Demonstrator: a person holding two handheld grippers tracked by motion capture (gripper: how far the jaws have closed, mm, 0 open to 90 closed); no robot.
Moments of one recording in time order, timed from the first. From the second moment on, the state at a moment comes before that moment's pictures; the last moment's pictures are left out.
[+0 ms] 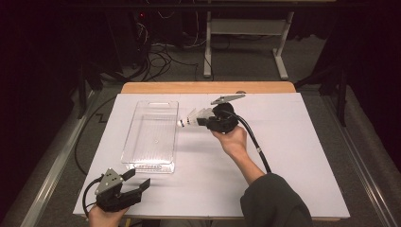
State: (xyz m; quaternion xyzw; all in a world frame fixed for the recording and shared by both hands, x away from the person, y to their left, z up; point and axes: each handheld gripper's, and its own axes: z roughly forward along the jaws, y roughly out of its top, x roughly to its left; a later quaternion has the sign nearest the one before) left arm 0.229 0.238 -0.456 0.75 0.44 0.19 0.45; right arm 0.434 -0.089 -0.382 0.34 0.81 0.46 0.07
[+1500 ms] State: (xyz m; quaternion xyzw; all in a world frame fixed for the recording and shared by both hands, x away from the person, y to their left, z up) left arm 0.228 0.240 -0.456 0.75 0.44 0.18 0.46; right arm 0.431 -0.006 -0.378 0.29 0.85 0.44 0.05
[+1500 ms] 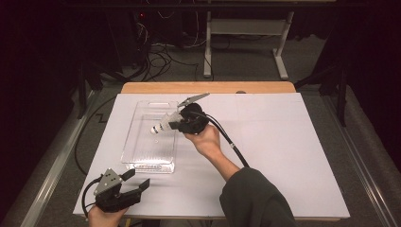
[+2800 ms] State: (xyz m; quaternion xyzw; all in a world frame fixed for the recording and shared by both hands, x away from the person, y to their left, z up) left arm 0.227 0.241 -0.455 0.75 0.43 0.19 0.46; right arm 0.413 0.049 -0.399 0.26 0.88 0.40 0.02
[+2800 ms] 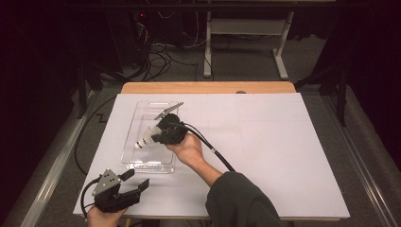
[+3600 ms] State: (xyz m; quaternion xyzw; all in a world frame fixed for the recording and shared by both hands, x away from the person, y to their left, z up) left arm 0.226 0.242 -0.455 0.75 0.43 0.18 0.46; right arm 0.438 0.070 -0.406 0.31 0.87 0.37 0.04
